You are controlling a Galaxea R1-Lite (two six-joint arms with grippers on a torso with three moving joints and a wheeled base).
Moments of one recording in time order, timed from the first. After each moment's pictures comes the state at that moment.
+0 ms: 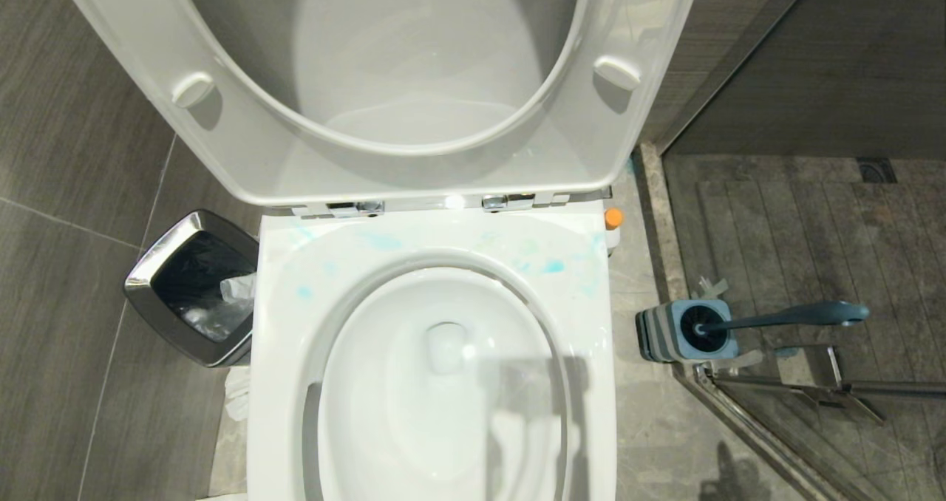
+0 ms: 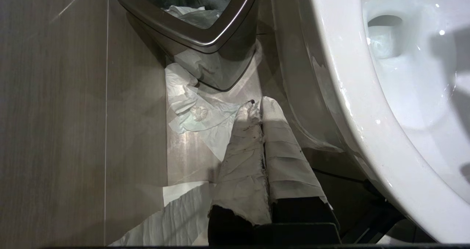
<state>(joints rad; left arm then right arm) 0.00 0.00 0.00 0.01 0.00 0.05 0.00 0.00 0.00 -0.09 -0.04 0.07</state>
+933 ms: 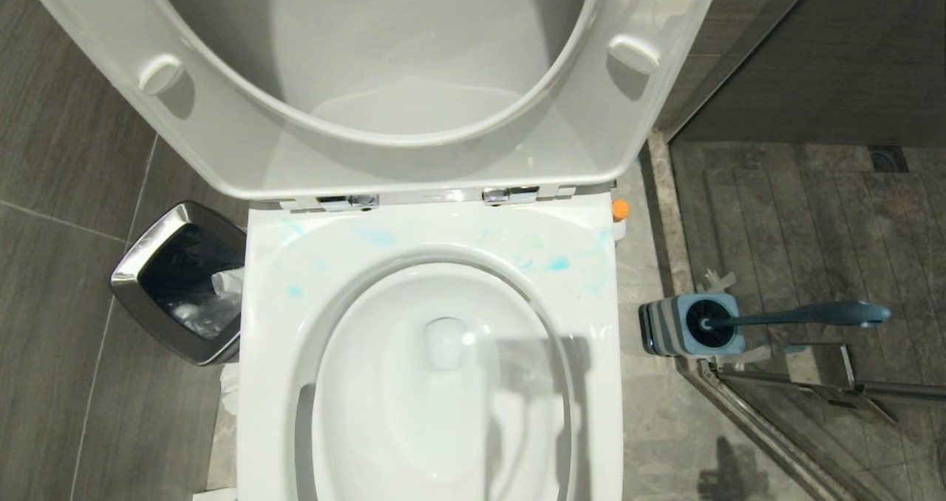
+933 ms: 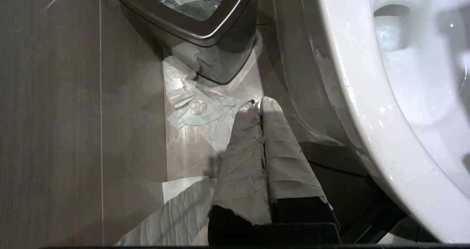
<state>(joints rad) 0.00 0.00 0.00 0.01 0.00 0.06 0.00 0.00 0.00 -0.02 -0.04 0.07</state>
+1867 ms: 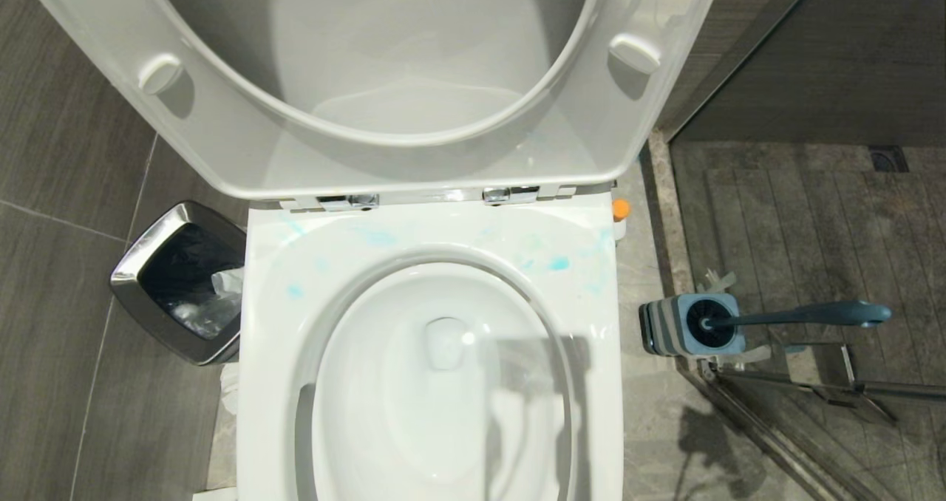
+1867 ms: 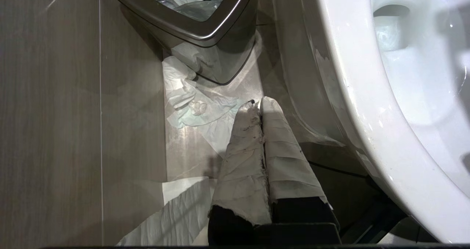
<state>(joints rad) 0.00 0.00 0.00 0.01 -0.01 0.06 0.00 0.59 -0.58 0.43 0.27 0.14</state>
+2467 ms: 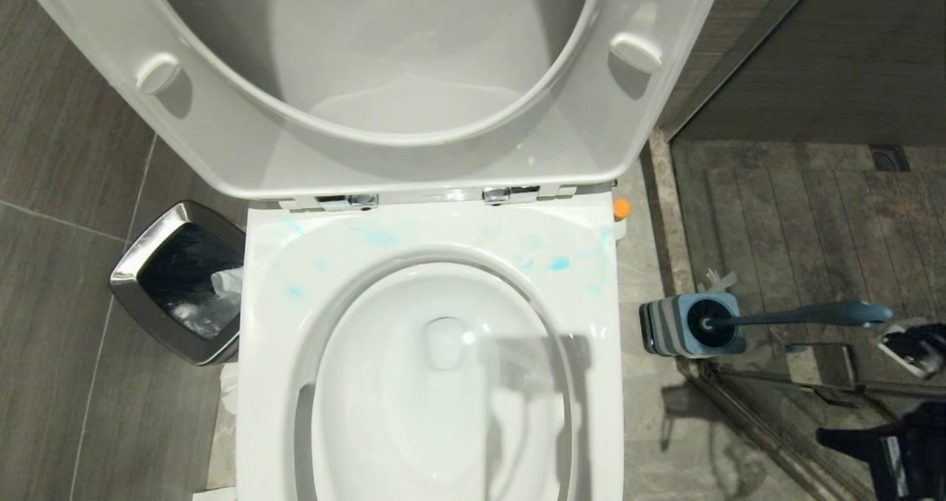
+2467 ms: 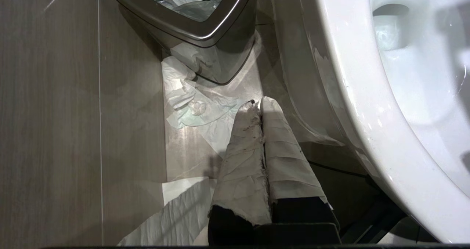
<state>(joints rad) 0.00 0.00 0.00 0.01 -0.01 0.06 0.04 1.21 -0.52 0.11 0.14 -0.03</state>
